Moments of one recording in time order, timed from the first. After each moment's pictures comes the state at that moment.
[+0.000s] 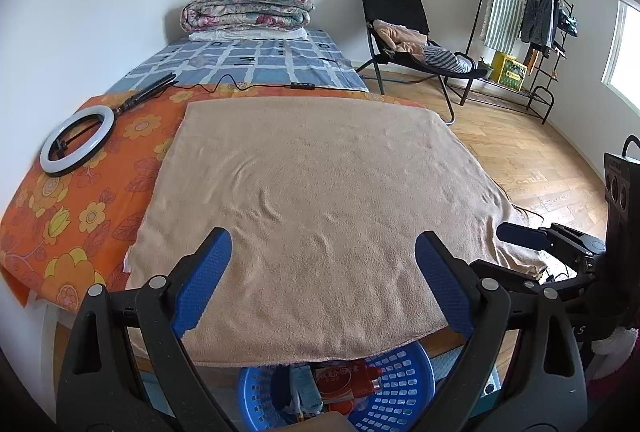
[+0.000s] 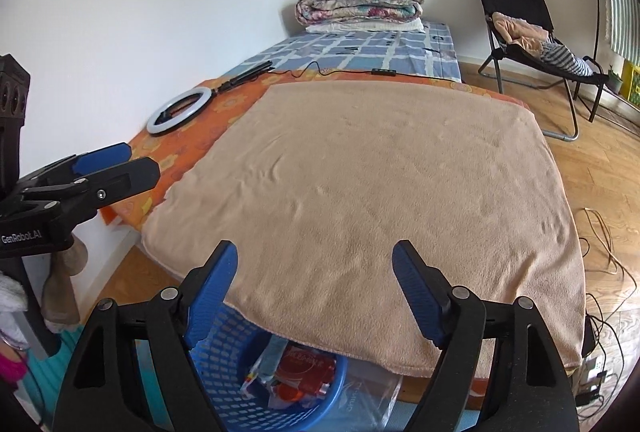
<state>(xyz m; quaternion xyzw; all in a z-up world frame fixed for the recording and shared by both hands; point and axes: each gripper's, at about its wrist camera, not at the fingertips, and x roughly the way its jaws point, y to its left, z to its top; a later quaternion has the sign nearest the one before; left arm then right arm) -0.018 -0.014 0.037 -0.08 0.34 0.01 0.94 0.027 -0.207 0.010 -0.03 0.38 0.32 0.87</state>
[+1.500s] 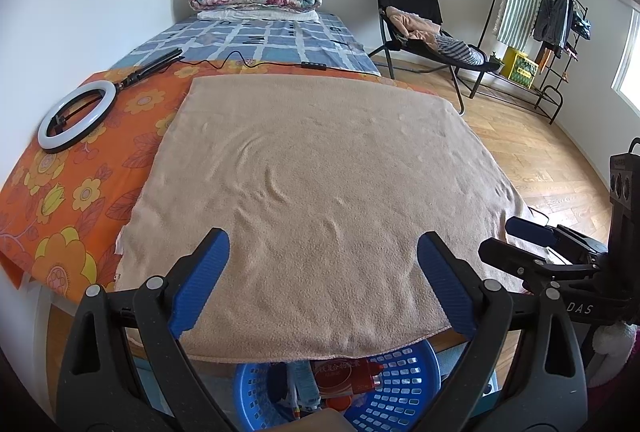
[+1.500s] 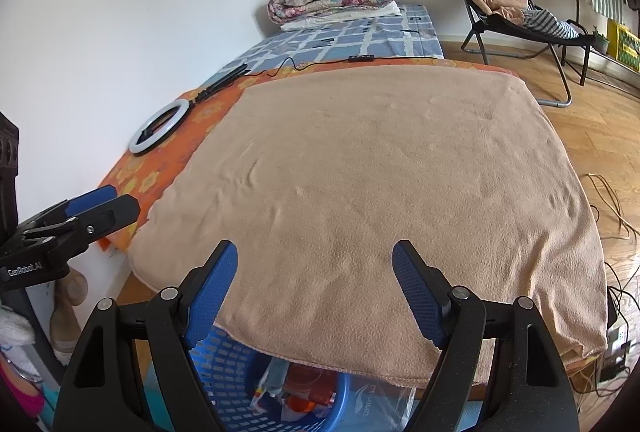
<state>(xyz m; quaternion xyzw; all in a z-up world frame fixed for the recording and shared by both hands) -0.003 -0.005 0.015 -0.09 0.37 0.03 0.93 0.050 -0.212 -0.010 0.01 0.40 0.29 0.87</state>
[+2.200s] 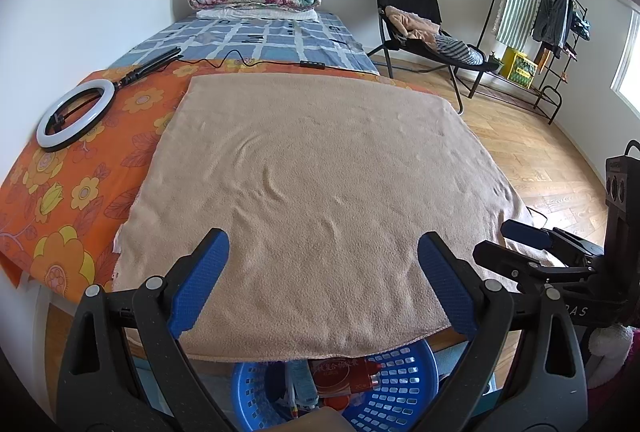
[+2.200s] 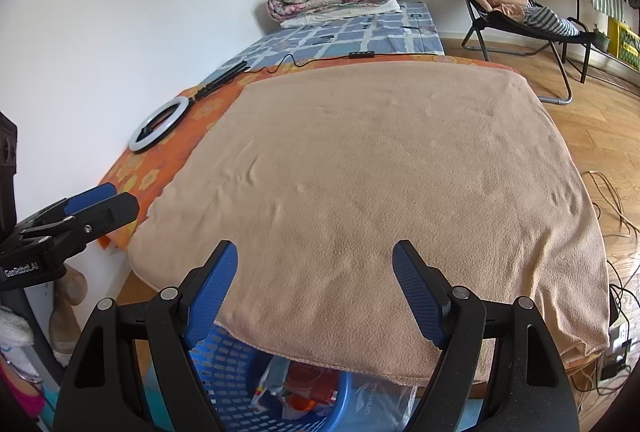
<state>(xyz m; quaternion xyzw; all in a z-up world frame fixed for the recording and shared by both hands) -0.003 -0.005 0.015 -0.10 0.37 0.03 0.93 0.049 -0.210 -0.014 0.01 0.41 0.29 0.87</state>
